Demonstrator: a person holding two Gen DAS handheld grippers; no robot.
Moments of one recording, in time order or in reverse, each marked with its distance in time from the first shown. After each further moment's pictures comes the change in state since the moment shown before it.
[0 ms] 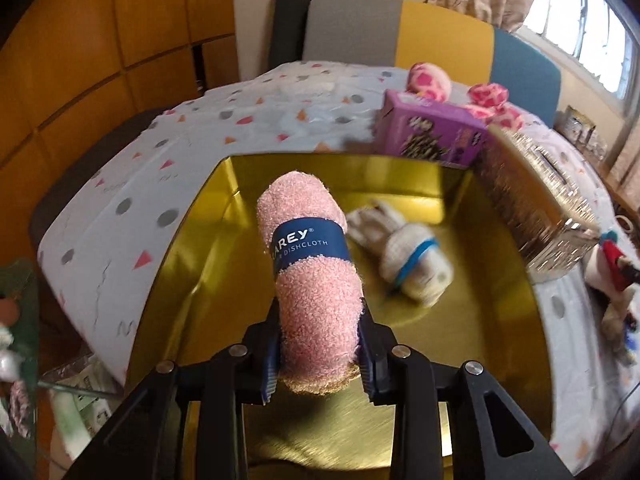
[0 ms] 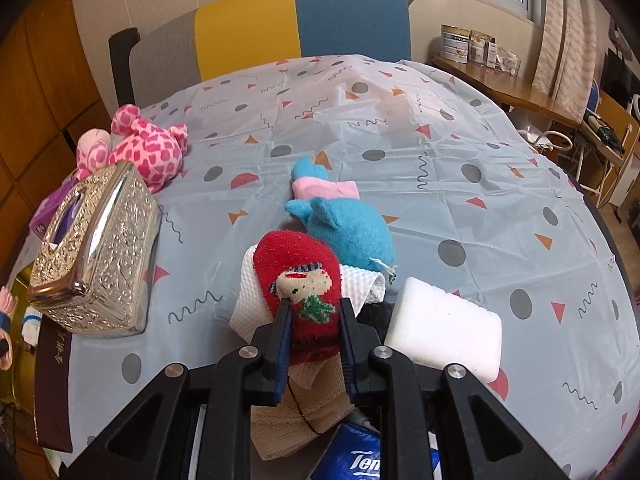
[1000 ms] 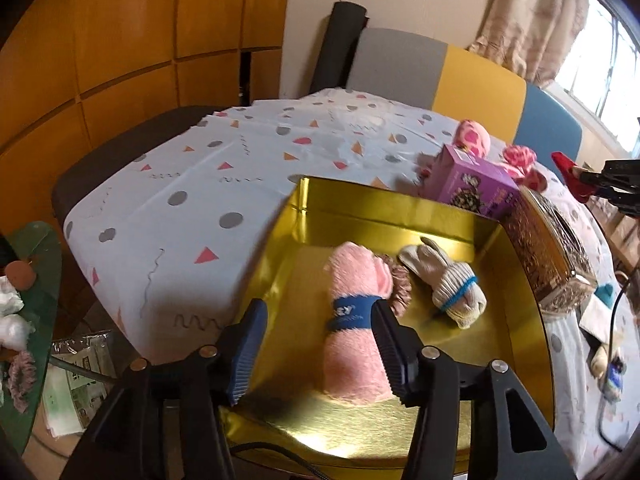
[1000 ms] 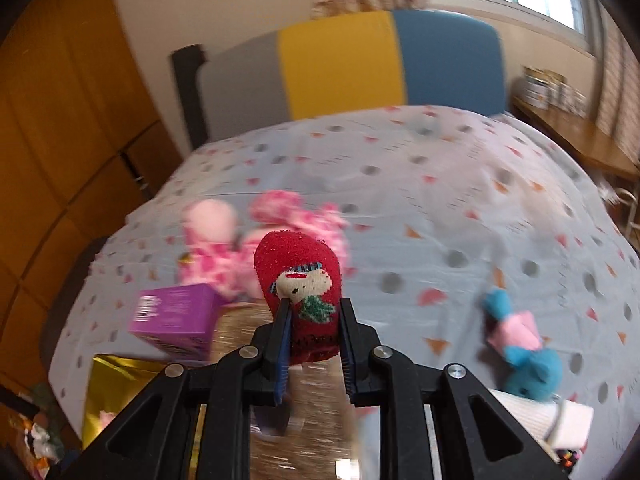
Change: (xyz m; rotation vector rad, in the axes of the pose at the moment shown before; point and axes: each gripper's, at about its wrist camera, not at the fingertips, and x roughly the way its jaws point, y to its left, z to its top) left arm -0.034 0.066 0.001 -0.162 -0.102 0.001; right arm -0.007 0.199 0.127 -0.055 -0.074 0.210
